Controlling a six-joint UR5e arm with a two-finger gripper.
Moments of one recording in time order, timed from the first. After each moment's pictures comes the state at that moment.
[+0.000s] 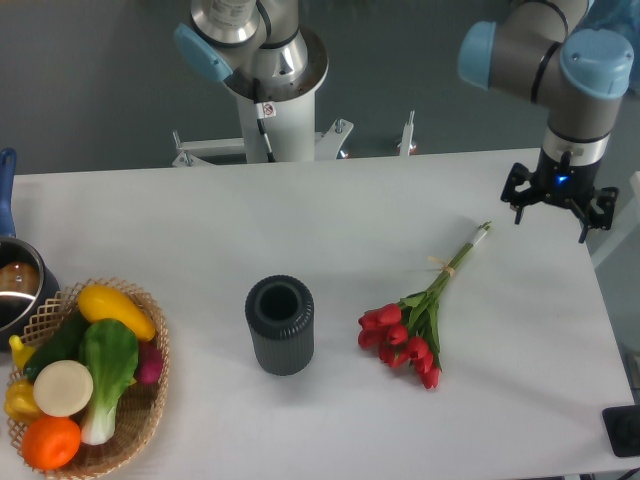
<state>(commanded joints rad) 2.94 -1.93 -1.61 -0.97 1.50 1.44</state>
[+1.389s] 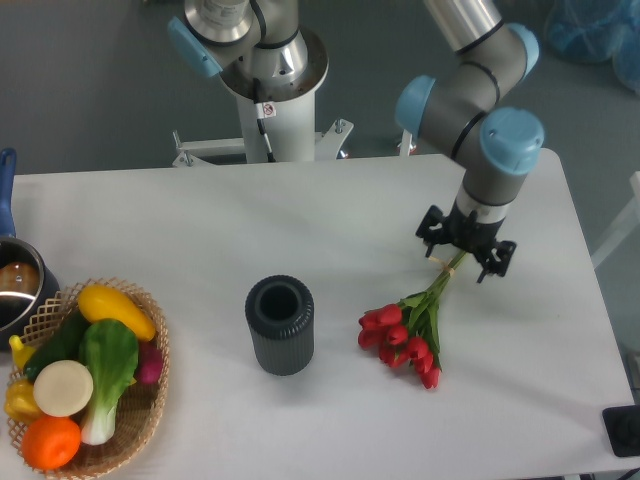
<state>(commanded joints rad) 2.75 -1.99 -1.79 -0.89 1.45 1.30</state>
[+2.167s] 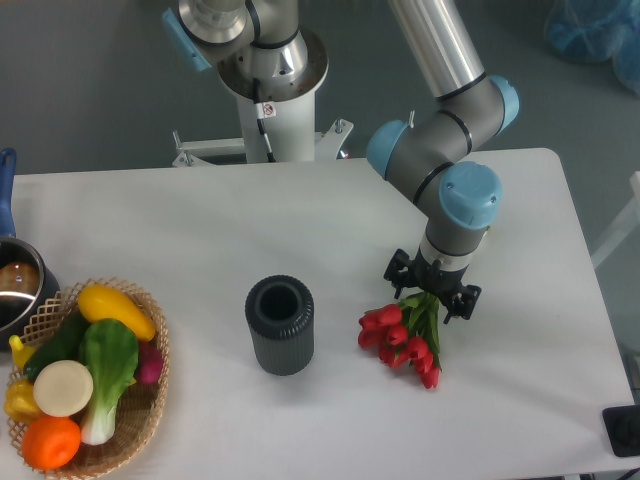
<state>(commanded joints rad) 2.67 -2.08 -1.74 -0.83 1.45 1.19</state>
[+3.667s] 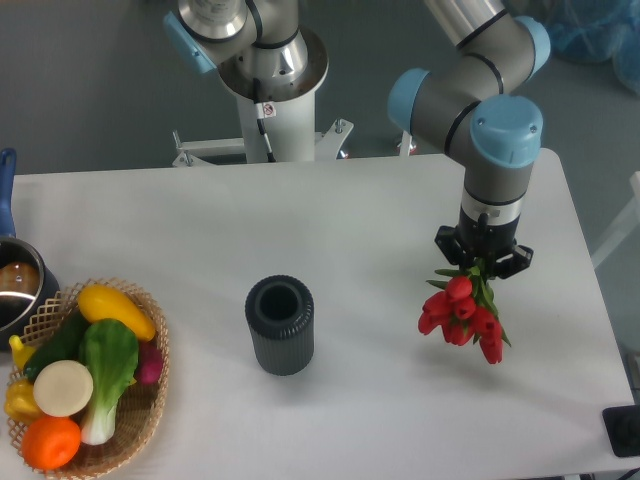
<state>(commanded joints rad) 2.72 -1.95 -1.57 -1.01 1.57 1.15</state>
